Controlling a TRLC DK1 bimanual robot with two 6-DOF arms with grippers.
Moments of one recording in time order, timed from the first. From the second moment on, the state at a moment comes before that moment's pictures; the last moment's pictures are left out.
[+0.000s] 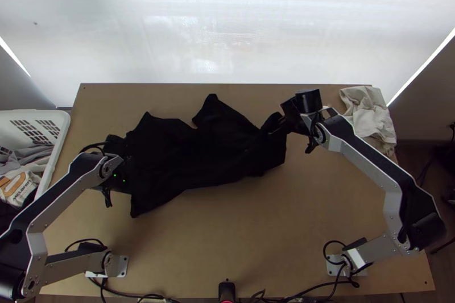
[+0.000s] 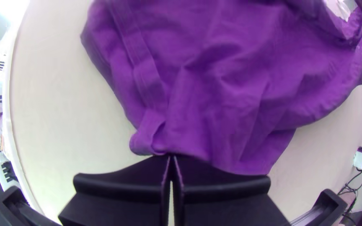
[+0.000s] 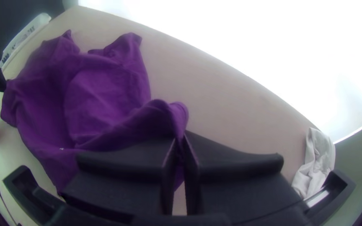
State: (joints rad) left arm -0.14 1.31 0.82 -0.87 -0.02 0.00; right arm 0.41 1.64 1.28 -0.41 0.00 -0.18
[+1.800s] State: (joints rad) left arm -0.01 1.23 0.87 -0.57 -0.06 -0.03; right arm 0.65 1.47 0.87 -0.31 0.00 -0.12
